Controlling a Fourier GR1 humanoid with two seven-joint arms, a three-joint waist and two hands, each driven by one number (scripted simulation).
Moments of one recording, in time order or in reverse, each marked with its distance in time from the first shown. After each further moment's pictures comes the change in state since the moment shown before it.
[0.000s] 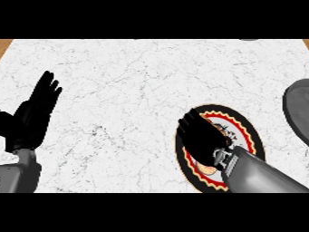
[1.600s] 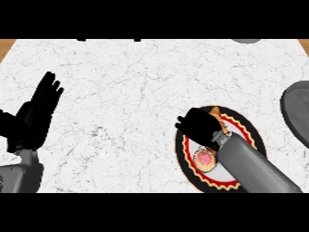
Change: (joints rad) left arm 0.001 -0.038 0.025 -0.005 -0.038 -0.028 0.003; right arm 0.032 0.137 -0.177 0.339 0.200 -0.354 -0.324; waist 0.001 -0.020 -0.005
